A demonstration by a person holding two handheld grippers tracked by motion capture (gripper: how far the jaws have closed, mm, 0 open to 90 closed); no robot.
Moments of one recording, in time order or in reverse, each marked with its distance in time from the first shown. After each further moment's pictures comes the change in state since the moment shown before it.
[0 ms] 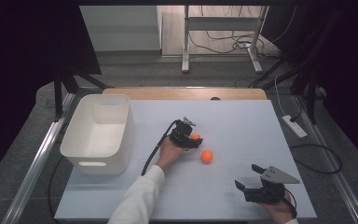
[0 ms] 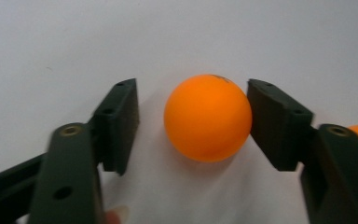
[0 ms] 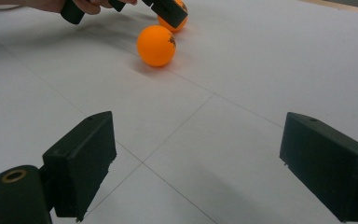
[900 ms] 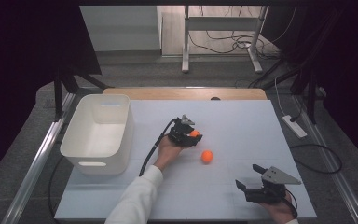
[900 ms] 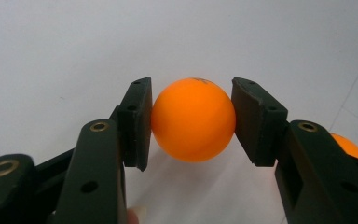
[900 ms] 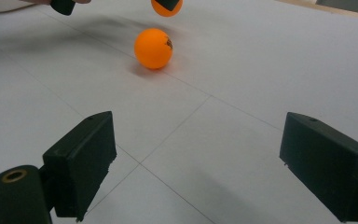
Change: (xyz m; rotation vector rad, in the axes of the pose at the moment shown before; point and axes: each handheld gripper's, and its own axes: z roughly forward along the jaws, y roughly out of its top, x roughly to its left) left arm -0.006 0.005 -0.025 -0.079 -0.003 0.051; right arm 0.000 0.000 -0.002 -0.013 -0.013 -0.002
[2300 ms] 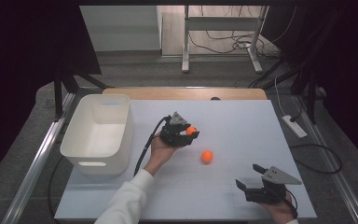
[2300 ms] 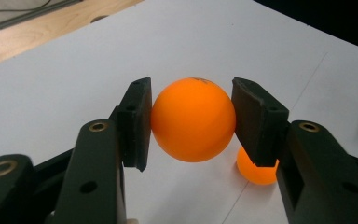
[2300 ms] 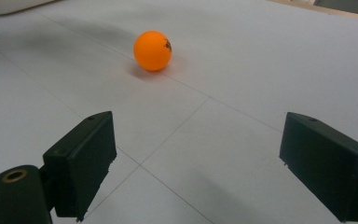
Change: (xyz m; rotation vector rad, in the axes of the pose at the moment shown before) left arm -0.011 0.002 -0.056 -0.145 -0.013 0.016; right arm 0.000 0.001 -0.001 -0.002 -0.007 0.005
